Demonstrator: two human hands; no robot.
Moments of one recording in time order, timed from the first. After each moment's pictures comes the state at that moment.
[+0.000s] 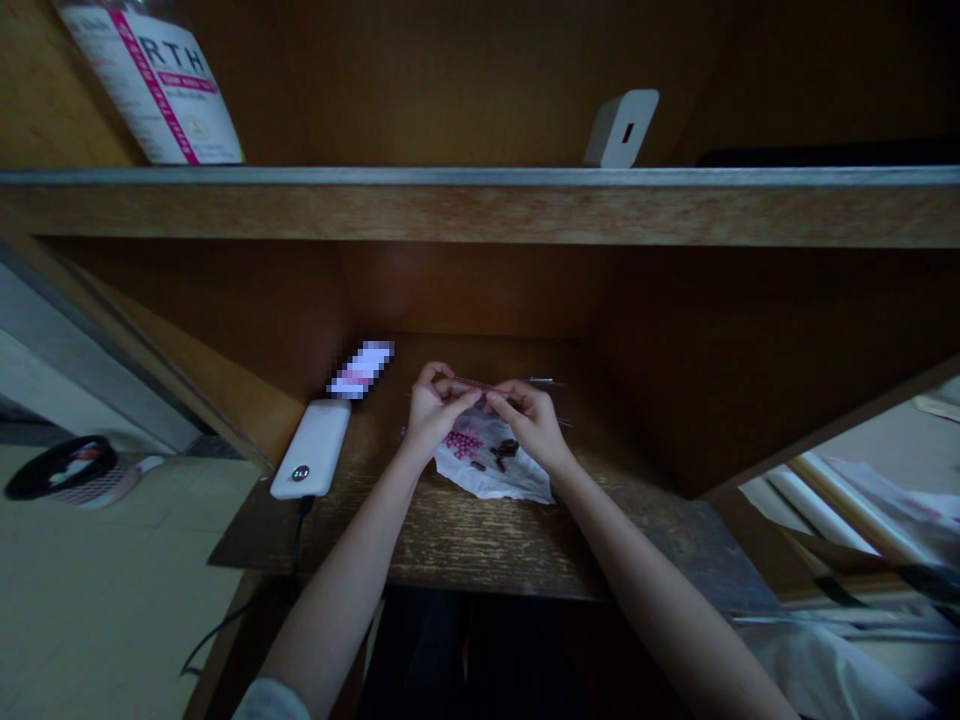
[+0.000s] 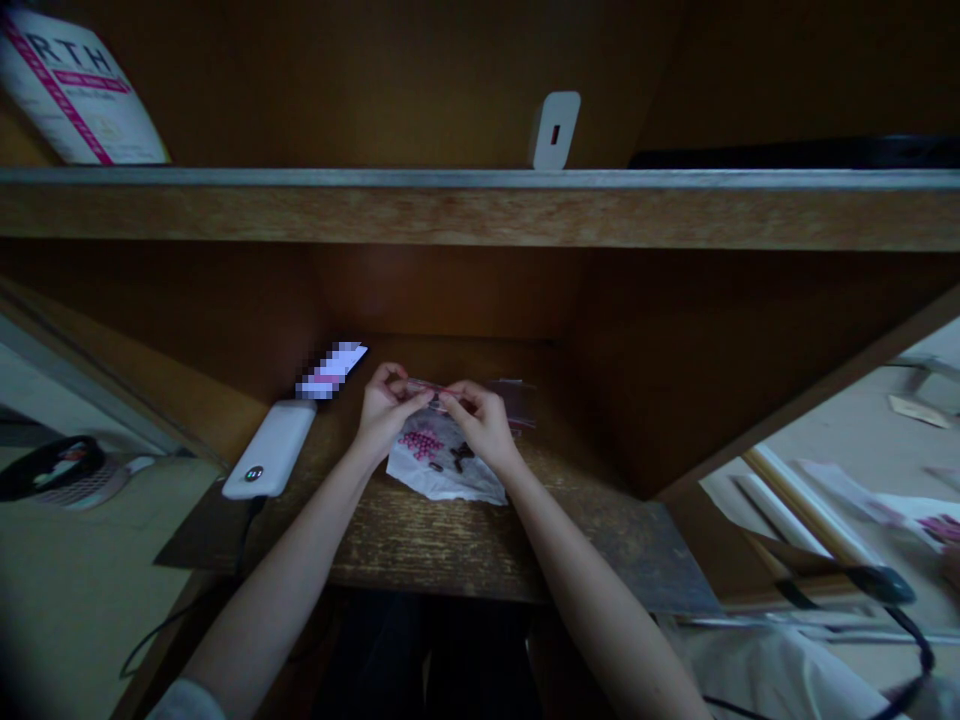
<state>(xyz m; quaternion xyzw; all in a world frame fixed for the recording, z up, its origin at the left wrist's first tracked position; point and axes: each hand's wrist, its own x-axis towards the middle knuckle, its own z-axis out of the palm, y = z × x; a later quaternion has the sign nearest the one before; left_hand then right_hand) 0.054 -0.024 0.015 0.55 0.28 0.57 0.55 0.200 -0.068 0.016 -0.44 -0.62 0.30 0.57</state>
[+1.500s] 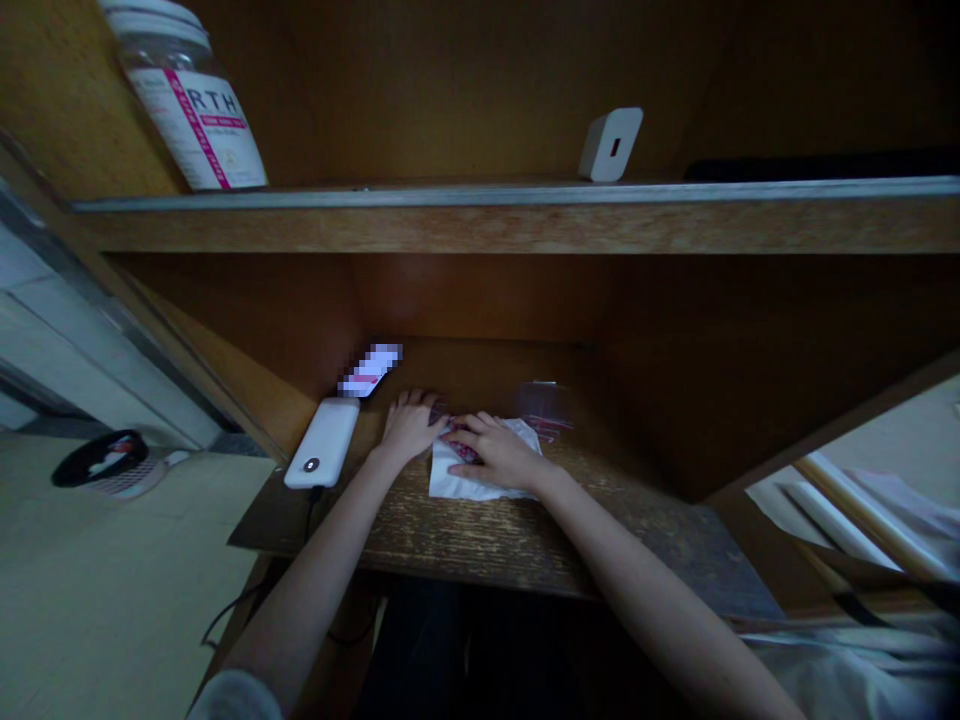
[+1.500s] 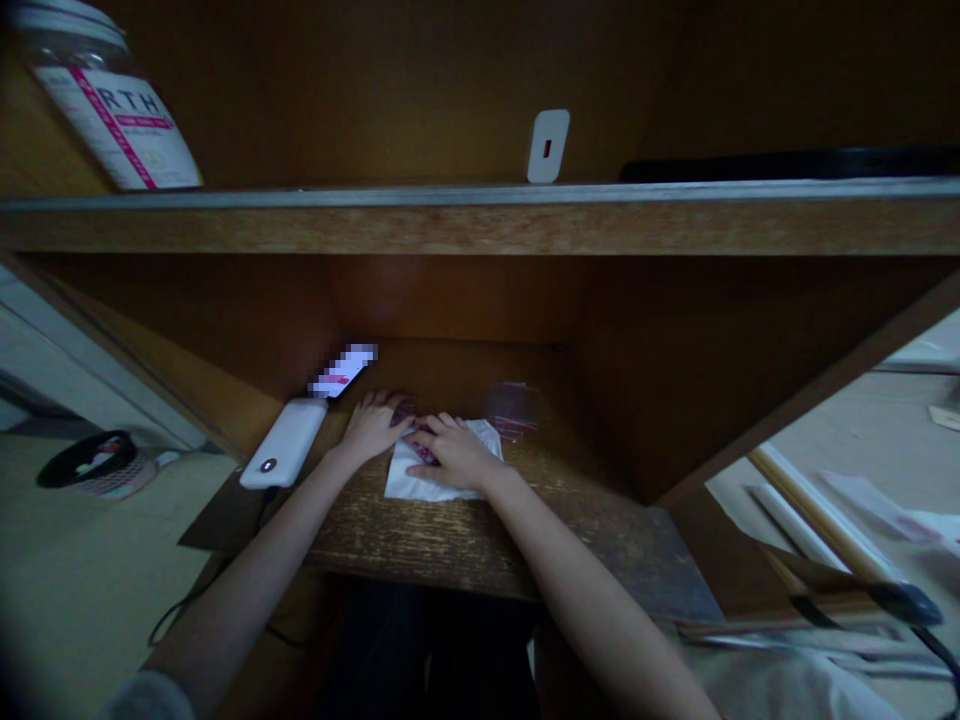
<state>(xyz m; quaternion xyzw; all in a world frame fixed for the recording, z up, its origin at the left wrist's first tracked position) 0.004 -0.013 -0.016 0.83 0.54 0.13 -0.02 0.191 -0.070 -0.014 -0.39 -0.91 0.06 0.17</state>
